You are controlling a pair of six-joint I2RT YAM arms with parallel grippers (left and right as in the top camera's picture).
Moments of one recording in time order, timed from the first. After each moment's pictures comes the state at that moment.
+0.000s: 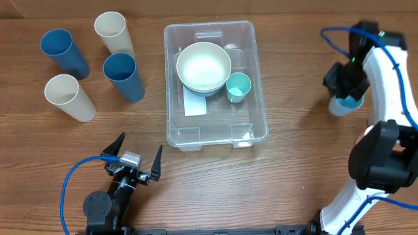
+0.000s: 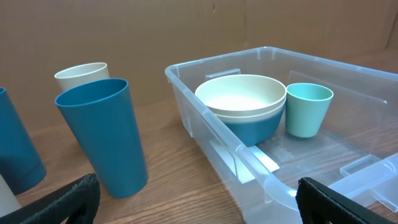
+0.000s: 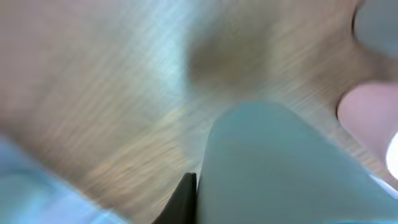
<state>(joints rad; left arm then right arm) 0.04 0.01 0.01 -0.05 0.35 0.12 -0.16 1.99 1.90 -1.41 0.01 0.51</state>
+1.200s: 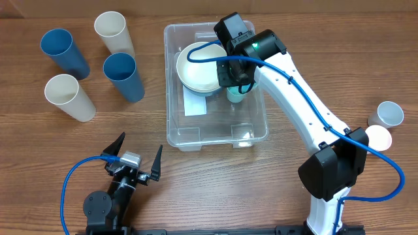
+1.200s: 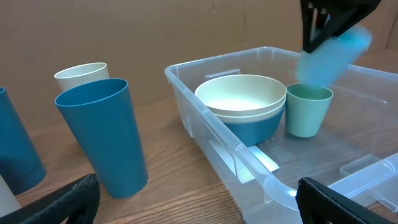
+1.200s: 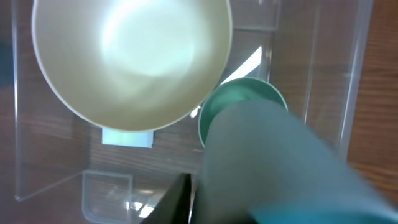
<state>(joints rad) 0.04 0.01 0.01 -0.05 0.35 0.12 0.51 2.03 2.01 -1.22 0.07 0.37</state>
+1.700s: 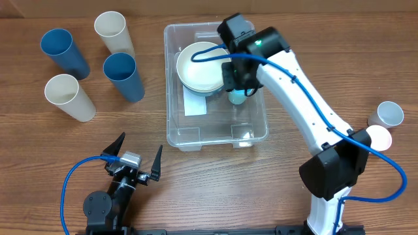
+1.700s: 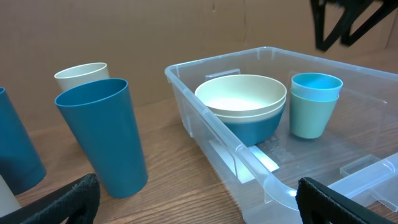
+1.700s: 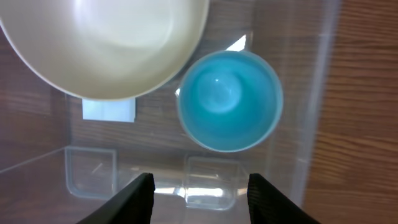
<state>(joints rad) 0.04 0.01 0.01 -0.05 0.35 0.12 0.48 2.02 2.06 -1.37 0.08 0.37</state>
